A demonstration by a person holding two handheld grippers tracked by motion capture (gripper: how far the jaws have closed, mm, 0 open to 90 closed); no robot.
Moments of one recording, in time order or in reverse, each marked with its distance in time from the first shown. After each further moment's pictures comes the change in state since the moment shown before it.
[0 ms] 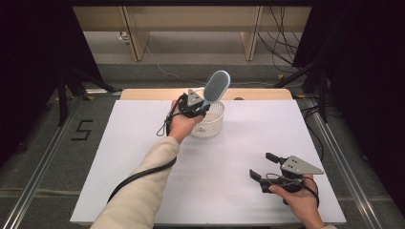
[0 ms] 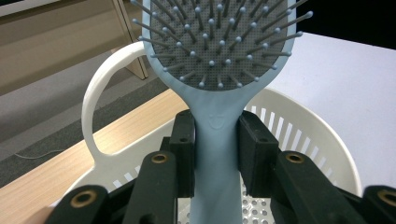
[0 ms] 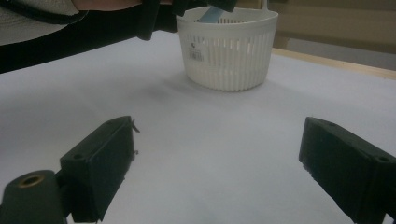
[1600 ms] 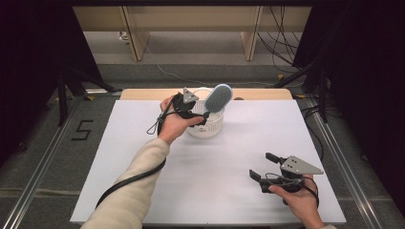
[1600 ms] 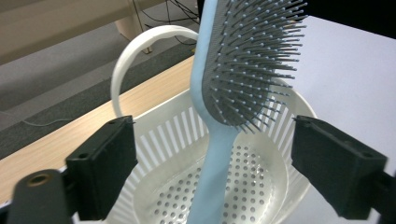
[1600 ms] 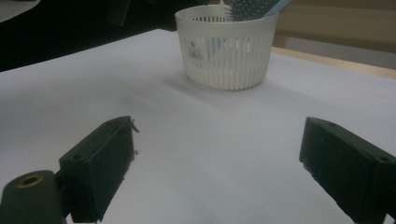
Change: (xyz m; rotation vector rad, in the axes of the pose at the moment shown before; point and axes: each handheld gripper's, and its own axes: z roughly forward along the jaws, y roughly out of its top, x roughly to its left) left arm 0.000 0.013 -0.035 0.122 0.039 -0.053; right arm 0.000 0.000 0.001 0.006 -0.005 0.001
